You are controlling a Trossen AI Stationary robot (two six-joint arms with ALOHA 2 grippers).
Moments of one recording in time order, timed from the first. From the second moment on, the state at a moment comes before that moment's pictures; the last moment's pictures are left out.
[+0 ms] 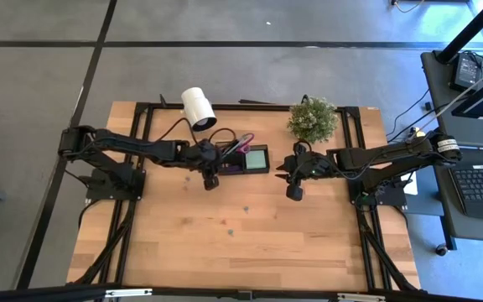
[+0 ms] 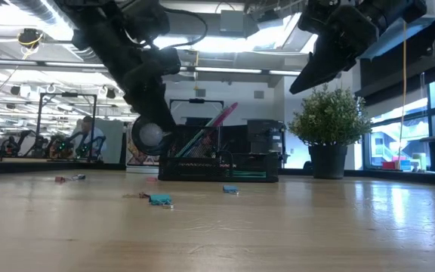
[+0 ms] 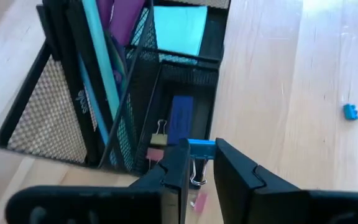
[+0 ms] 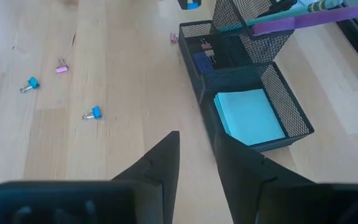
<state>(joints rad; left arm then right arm) 0.12 1.42 0.76 -0.18 -0.13 -0.14 0.07 1.21 0.76 -0.27 0.22 0.12</state>
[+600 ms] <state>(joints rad) 0.12 1.54 0.76 -0.12 -0.19 -0.14 0.07 1.21 0.76 -0.27 0.22 0.10</state>
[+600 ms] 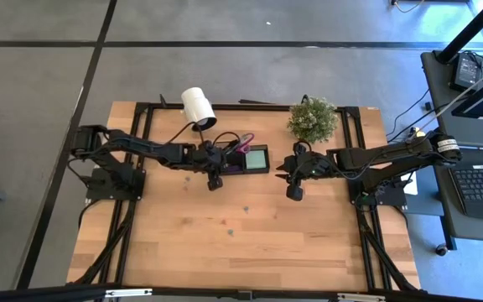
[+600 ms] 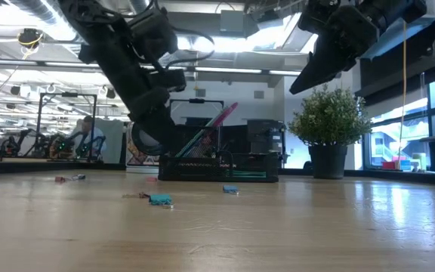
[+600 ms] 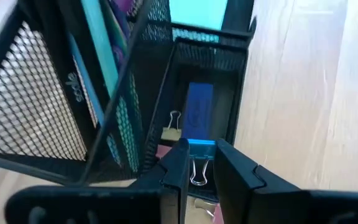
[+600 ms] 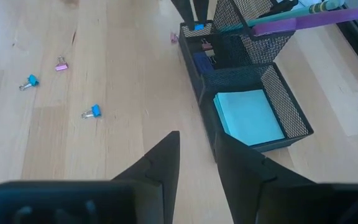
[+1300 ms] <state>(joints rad) 0.12 1.55 0.76 -0.13 -0.16 -0.24 0.07 1.21 0.76 -0.27 0.22 0.10</state>
